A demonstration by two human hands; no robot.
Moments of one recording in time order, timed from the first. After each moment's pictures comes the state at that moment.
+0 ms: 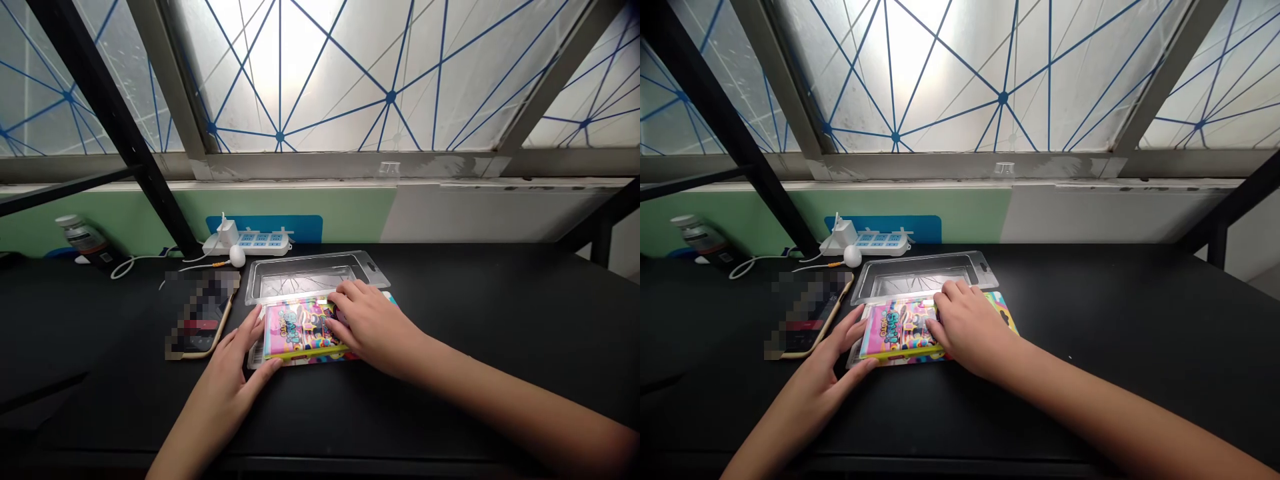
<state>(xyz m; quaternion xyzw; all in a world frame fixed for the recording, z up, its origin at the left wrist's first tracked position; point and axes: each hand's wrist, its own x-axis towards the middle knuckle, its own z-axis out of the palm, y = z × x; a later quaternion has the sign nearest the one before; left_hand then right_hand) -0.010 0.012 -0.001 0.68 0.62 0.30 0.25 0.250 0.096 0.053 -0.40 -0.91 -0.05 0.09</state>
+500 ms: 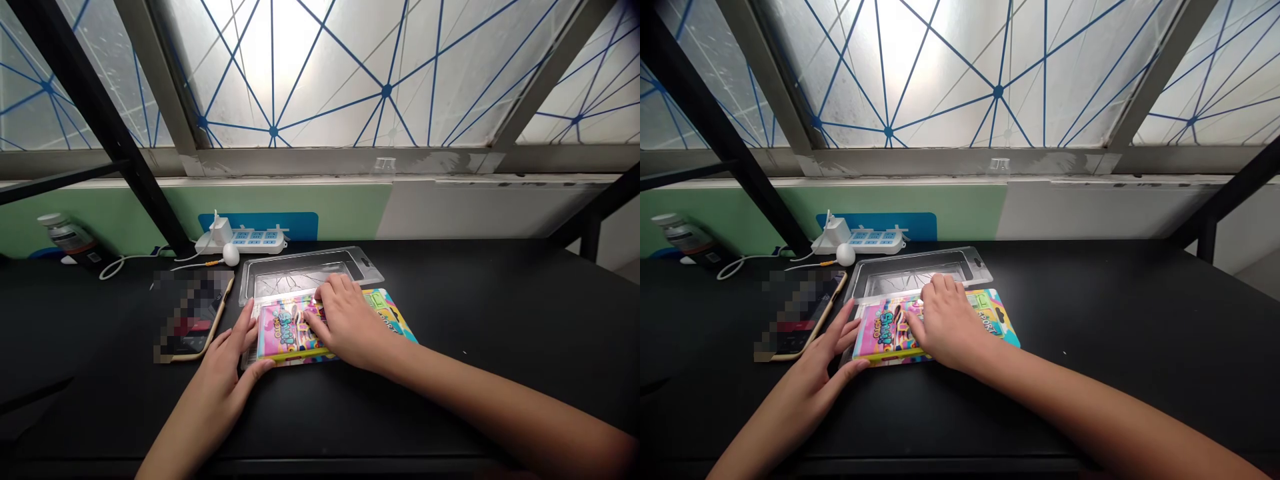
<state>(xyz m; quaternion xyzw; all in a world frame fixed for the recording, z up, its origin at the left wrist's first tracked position) -0.013 0.014 -0.003 0.73 0.58 0.29 0.20 0.225 0.103 0.037 -0.46 -0.87 -0.02 0.16</state>
